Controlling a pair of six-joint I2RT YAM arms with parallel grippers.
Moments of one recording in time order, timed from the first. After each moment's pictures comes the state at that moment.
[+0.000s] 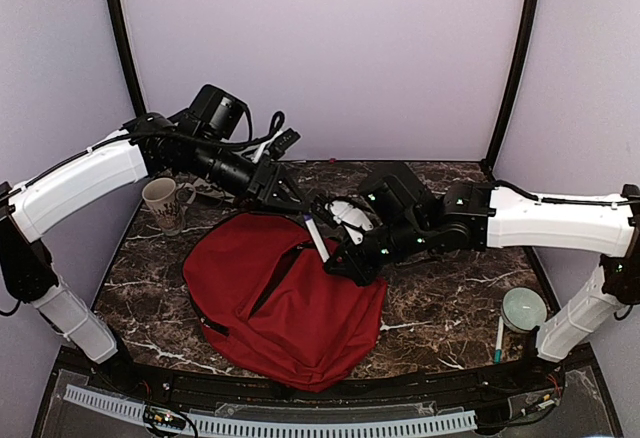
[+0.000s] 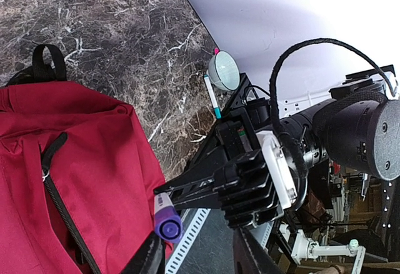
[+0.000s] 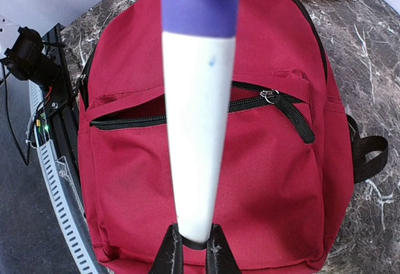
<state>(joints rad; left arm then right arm) -0.74 1.54 1.57 -0.80 0.68 -0.49 1.12 1.50 1.23 -0.52 -0.10 0.18</state>
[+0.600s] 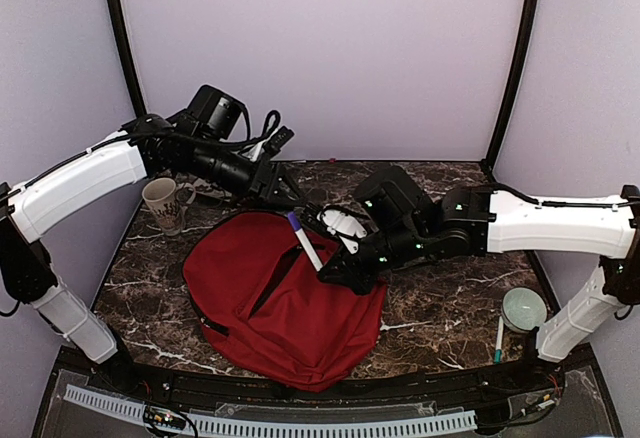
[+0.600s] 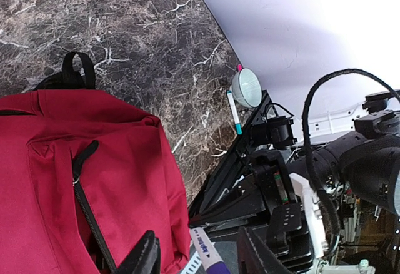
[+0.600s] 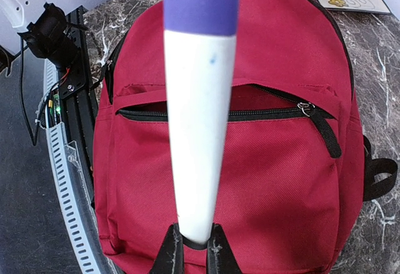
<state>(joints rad) -0.74 1.53 1.55 -0.79 0.59 -0.50 1.16 1.50 1.23 -0.50 -0.13 0.10</state>
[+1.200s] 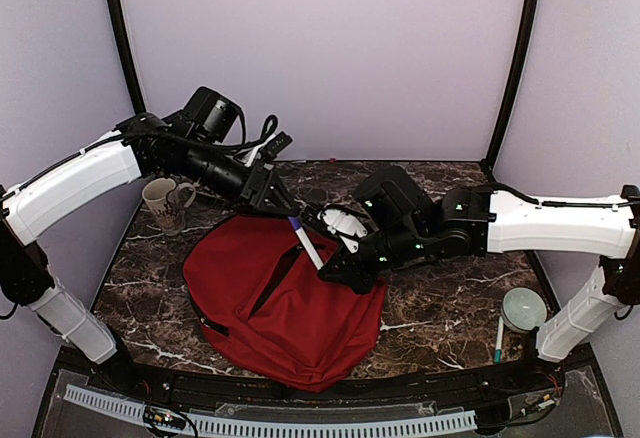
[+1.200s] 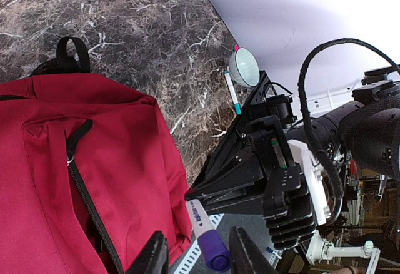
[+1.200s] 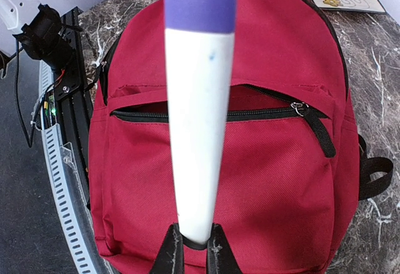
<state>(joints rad) -0.74 1.51 1.55 -0.87 0.63 -0.43 1.16 1.50 1.23 -0.50 -0.11 0.10</state>
